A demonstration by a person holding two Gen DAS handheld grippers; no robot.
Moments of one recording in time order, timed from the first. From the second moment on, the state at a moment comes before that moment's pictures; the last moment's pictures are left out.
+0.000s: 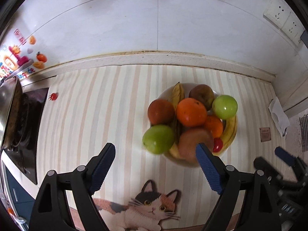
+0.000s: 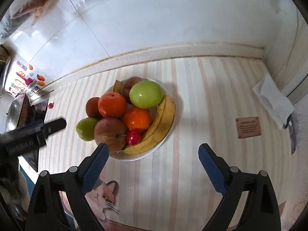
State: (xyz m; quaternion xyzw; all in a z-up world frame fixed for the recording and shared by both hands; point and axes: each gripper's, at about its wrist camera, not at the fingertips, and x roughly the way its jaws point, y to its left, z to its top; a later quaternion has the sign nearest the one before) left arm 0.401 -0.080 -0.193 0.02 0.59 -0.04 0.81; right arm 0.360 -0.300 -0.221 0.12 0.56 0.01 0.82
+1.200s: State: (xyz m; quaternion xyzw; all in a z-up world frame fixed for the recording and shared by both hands) left arm 0.220 -0.042 -0.061 0.00 0.45 -0.04 0.89; right arm 0.191 -0.262 -0.065 0.07 0.44 0.00 0.90
